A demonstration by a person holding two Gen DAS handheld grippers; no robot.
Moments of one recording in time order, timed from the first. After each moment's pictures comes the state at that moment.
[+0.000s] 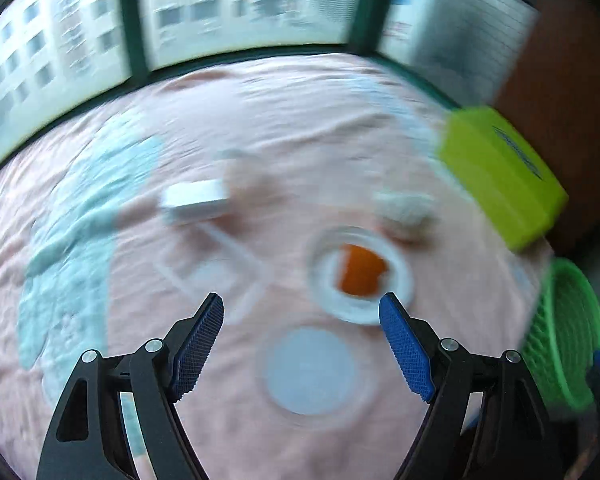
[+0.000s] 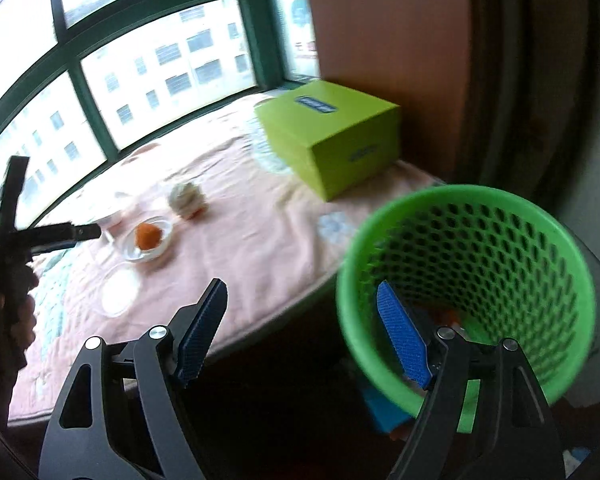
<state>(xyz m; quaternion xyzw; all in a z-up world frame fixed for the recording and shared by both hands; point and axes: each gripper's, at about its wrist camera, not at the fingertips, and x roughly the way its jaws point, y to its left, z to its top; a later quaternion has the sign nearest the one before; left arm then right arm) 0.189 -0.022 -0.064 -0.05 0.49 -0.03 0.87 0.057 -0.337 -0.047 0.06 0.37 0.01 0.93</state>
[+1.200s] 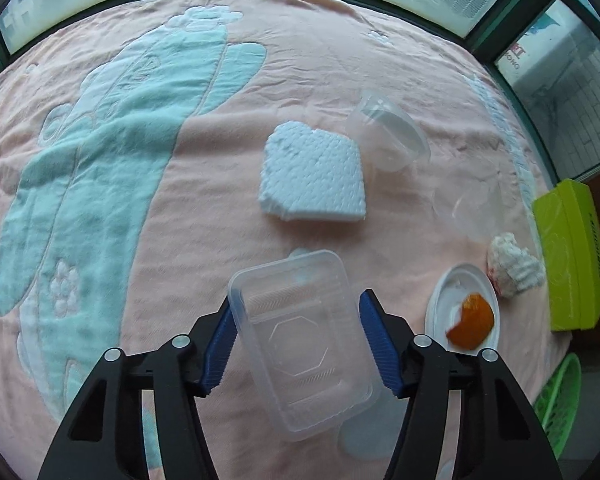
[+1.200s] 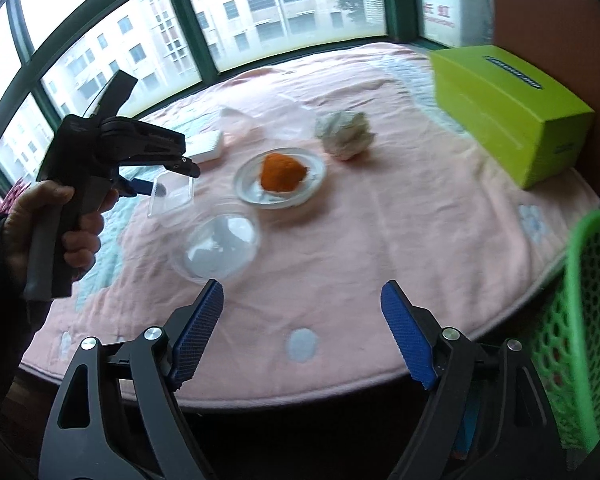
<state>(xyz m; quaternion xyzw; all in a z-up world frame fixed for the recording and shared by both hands) 0.234 0.058 -0.123 -0.18 0.57 0.04 0.80 0.104 -0.201 -0.099 0.00 0.43 0.18 0.89</state>
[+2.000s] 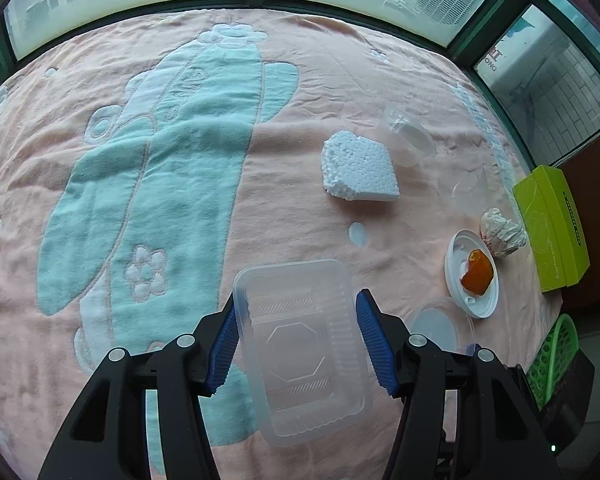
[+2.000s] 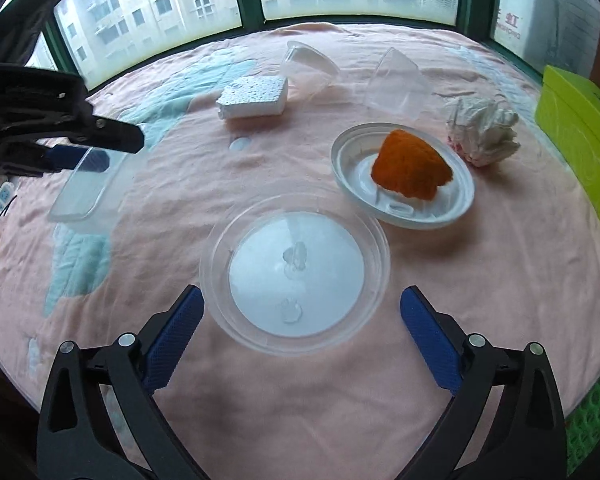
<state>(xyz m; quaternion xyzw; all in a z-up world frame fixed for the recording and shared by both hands) 0.179 0.114 -0.098 -0.17 0.55 0.01 0.82 0.159 -0.099 -0.152 -0.07 0.46 0.20 0.87</state>
